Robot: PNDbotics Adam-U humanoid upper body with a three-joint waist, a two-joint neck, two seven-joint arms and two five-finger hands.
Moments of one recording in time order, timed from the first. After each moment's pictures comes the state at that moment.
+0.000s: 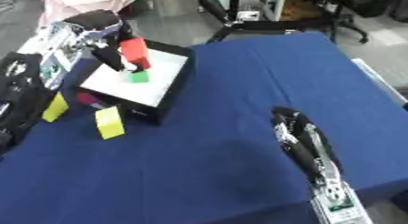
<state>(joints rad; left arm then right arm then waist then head) -1.04 0.26 -0.24 -0.83 -1.14 0.02 -0.35 -0.06 -0.19 0.16 -1.65 0.03 -0.13 -0.01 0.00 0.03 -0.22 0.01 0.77</state>
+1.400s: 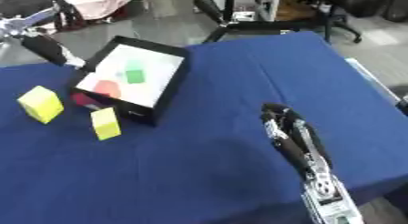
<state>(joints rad) -0.81 0.67 -0.35 -1.41 -0.73 0.00 -0.60 -0.07 -0.18 0.15 -1.65 0.03 -0.13 -0.01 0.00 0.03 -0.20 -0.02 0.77</state>
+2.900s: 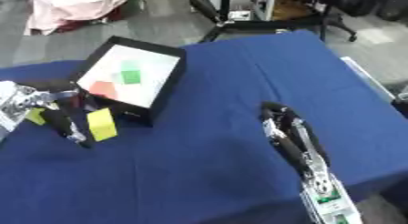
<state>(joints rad) -0.71 0.53 -0.47 -1.22 -0.84 0.13 -0.66 -0.07 -0.18 0.15 -1.65 0.03 -0.13 -0.01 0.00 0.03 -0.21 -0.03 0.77</state>
